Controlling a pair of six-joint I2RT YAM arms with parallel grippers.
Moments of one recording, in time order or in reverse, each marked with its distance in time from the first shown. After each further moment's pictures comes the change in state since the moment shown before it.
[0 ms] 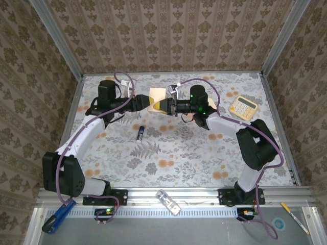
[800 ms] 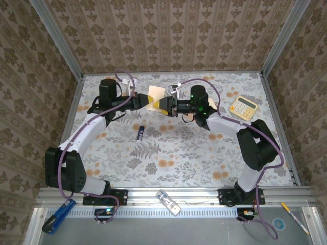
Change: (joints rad) left arm 0.013 0.034 0.004 0.074 0.046 -0.064; right arm -0.016 -0.014 -0.019 -0.011 -0.002 -0.019
